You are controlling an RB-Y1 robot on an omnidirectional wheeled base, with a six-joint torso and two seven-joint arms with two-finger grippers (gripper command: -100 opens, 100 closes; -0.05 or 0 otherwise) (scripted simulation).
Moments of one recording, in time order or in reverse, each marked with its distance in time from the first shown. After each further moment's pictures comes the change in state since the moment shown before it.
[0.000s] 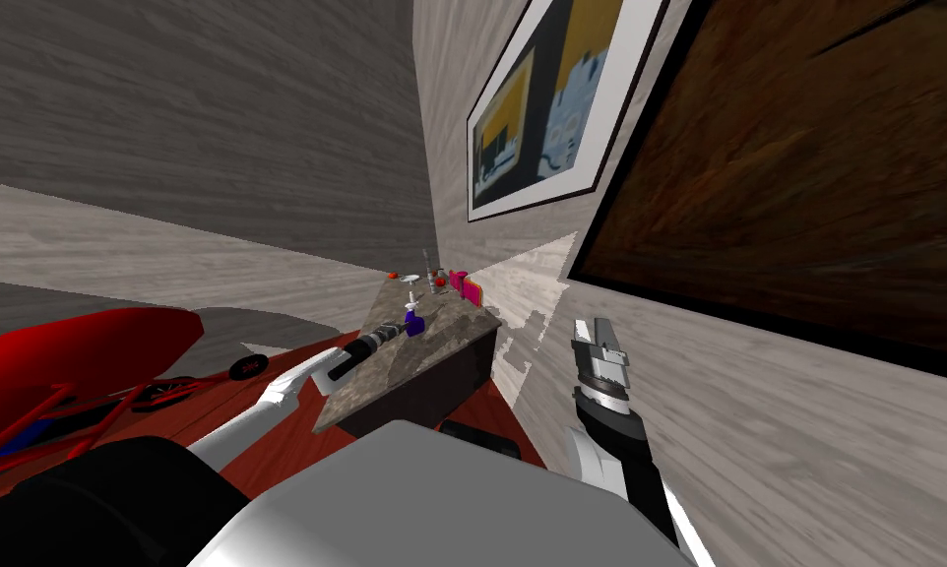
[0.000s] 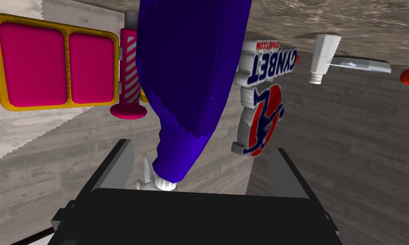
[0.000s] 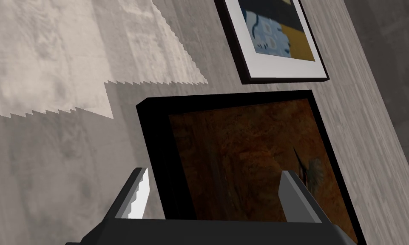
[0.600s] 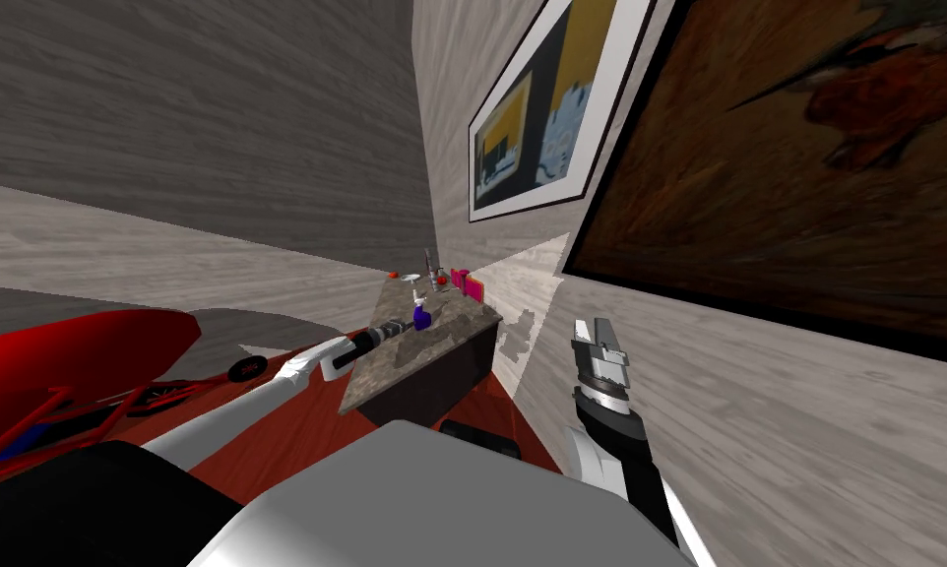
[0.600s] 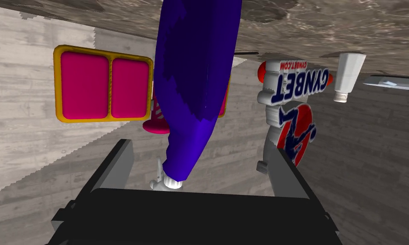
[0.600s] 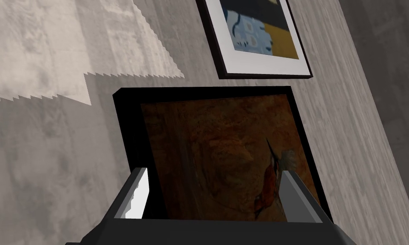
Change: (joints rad) left arm -0.128 0.138 -0.139 0.143 0.001 -0.130 0.072; right arm 0.000 0.000 0.000 0.000 0.000 0.000 0.000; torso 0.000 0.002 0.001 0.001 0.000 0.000
